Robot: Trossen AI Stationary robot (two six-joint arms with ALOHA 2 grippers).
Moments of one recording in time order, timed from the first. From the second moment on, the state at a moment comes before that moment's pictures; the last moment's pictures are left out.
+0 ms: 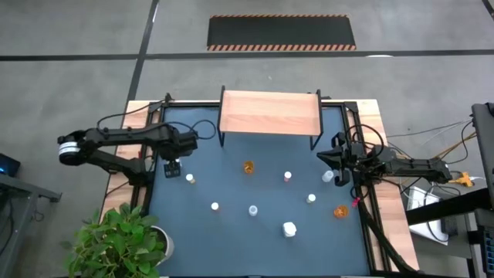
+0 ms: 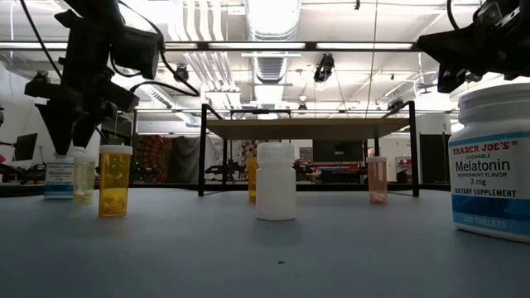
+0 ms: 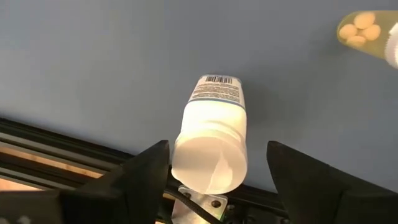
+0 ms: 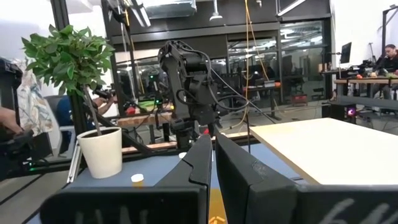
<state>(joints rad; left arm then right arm) 0.30 1.19 0.79 -1.24 -0.15 0.04 -0.02 0.04 0.01 0.24 0.04 0.08</state>
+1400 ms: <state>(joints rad) -0.01 1.55 1.49 -1.27 -0.04 -0.39 -0.02 0.05 0.05 0.22 -0.01 0.08</state>
